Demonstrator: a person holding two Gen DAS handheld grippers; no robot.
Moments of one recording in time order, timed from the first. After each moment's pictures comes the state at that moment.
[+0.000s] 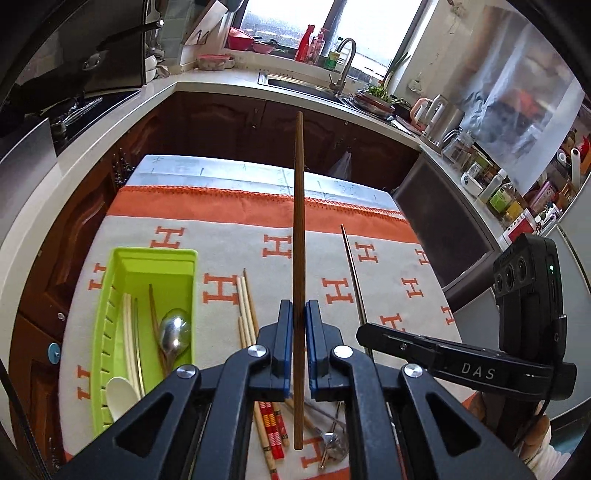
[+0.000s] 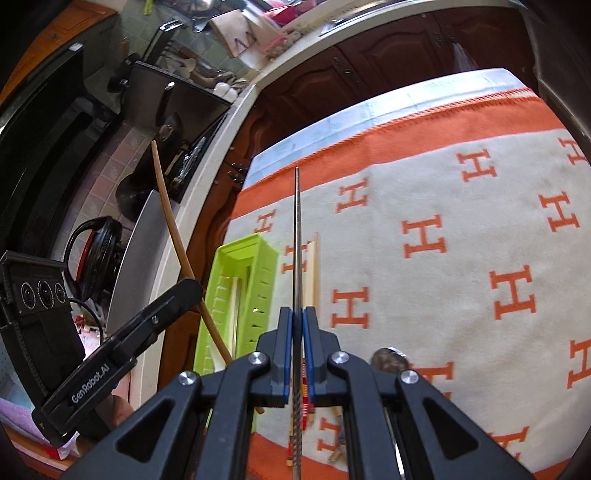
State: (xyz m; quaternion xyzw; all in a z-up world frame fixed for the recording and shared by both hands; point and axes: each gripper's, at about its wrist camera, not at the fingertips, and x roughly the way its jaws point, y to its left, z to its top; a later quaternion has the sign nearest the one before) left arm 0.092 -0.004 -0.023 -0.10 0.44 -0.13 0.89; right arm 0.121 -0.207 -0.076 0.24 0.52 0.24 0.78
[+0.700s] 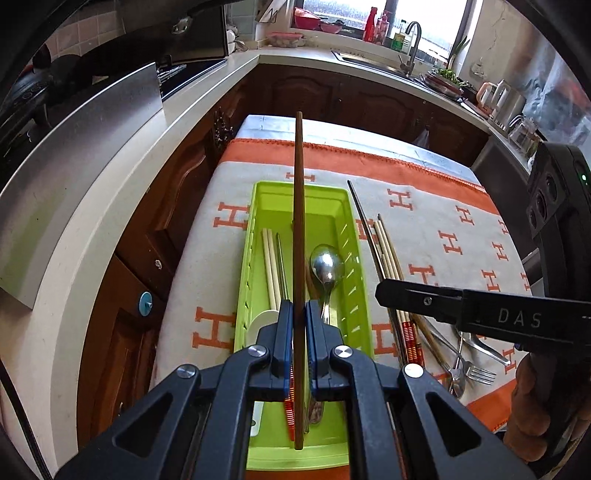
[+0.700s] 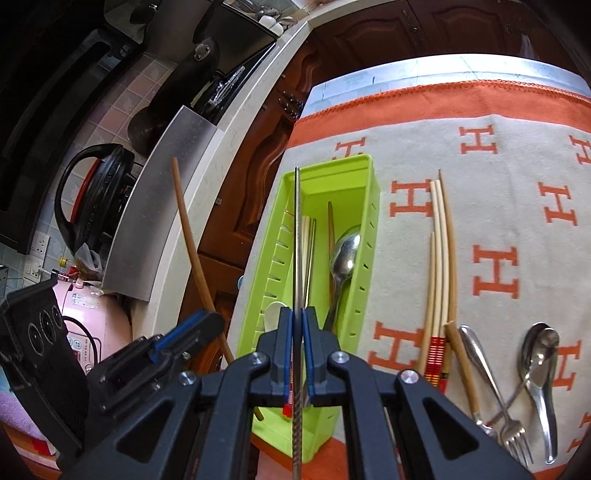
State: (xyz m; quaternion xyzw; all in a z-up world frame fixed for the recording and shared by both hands) left arm 0.044 0.111 -0.065 -0.06 0.49 -0.01 0.87; right arm 0.112 -0.057 -0.093 0.19 0.58 0.29 0.74
